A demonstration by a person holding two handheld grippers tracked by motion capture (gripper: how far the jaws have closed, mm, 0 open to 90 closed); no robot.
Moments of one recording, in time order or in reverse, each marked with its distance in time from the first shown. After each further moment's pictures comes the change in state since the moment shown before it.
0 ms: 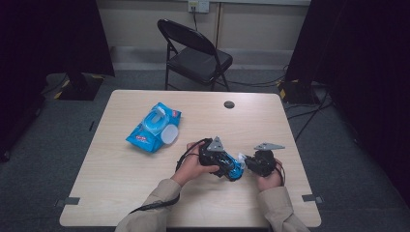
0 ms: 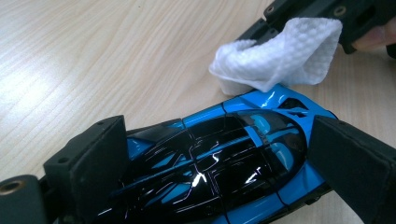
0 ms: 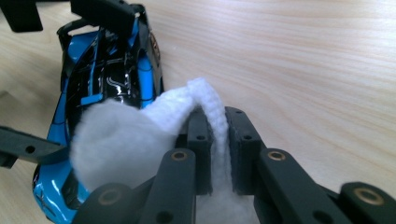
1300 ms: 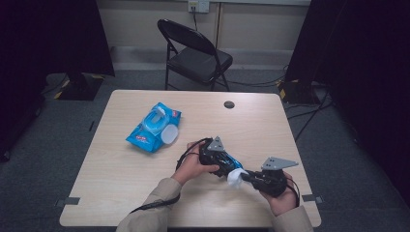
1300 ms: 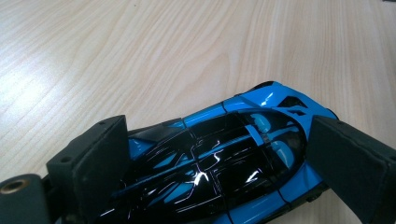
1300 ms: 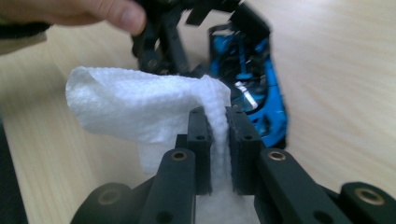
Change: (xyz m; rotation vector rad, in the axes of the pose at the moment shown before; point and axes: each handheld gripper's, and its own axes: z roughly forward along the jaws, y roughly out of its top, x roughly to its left) left arm 0.001 0.001 0.000 0.008 -0.012 0.006; right arm 0.049 -0.014 -0.074 -0.043 0.195 -0.196
